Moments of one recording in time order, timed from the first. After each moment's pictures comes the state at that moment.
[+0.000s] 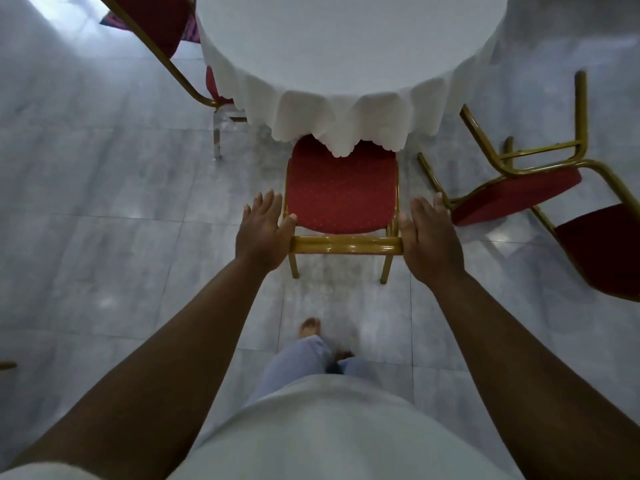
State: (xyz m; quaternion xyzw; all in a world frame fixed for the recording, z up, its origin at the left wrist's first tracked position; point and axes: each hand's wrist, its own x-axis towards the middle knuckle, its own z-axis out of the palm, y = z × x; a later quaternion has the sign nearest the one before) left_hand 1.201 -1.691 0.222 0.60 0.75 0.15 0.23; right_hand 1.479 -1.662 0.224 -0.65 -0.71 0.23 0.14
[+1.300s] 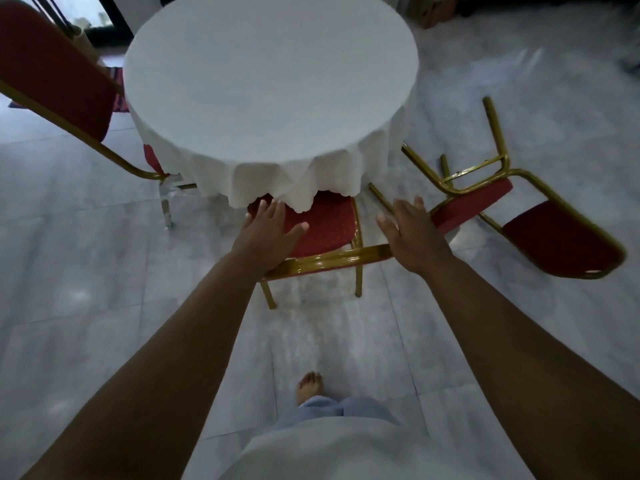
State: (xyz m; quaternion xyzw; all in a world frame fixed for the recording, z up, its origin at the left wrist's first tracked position) left_hand 1.199 -1.530 0.262 0.73 0.64 0.01 0.24; right_hand 1.468 -1.559 0.265 -0.70 -0.66 0.24 0.13
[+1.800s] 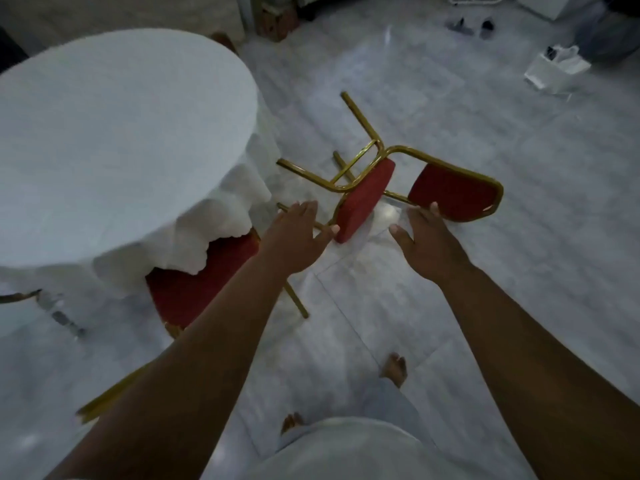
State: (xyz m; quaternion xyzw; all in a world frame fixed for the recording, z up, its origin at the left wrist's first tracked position) left_hand 1.477 -1.500 0.288 0.88 0.43 0.01 0.20; right_hand 1.694 -1.627 0.263 -0.83 -0.50 0.18 0.15
